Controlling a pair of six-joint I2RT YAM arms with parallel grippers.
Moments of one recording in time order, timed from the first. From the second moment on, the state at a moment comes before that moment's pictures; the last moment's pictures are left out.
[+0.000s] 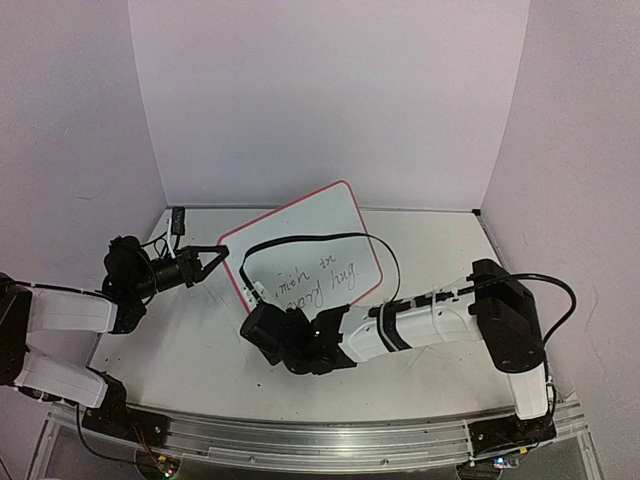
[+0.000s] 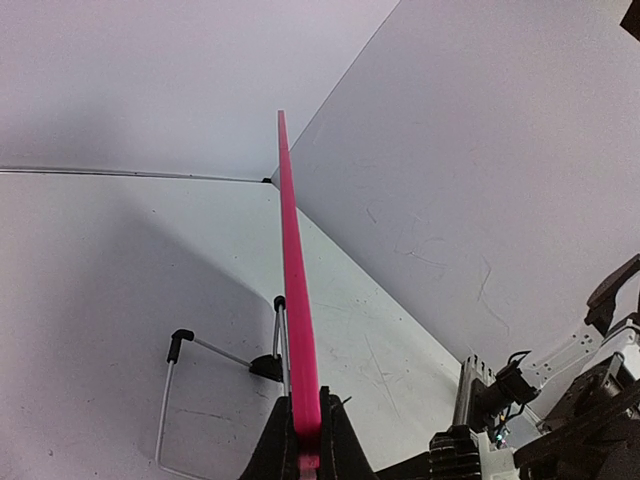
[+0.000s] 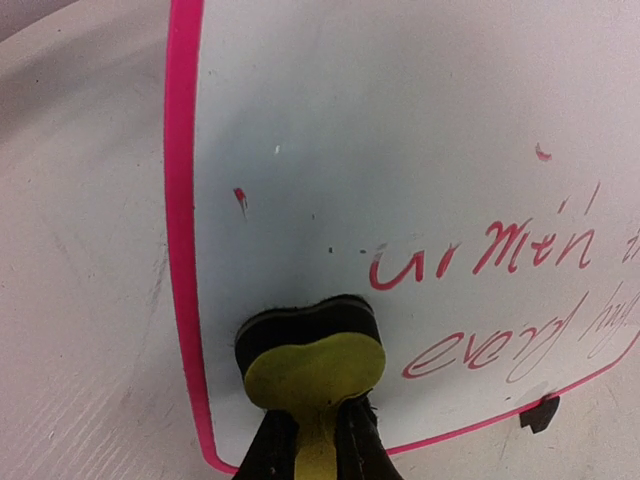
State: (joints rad) left arm -0.34 1.25 0.39 0.90 0.71 -0.60; right arm 1.32 2.15 1.56 -0.24 0.69 0.31
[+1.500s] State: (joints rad) left arm -0.34 1.25 0.39 0.89 0.70 -0.61; right arm 1.20 2.04 1.39 -0.08 0.63 0.26
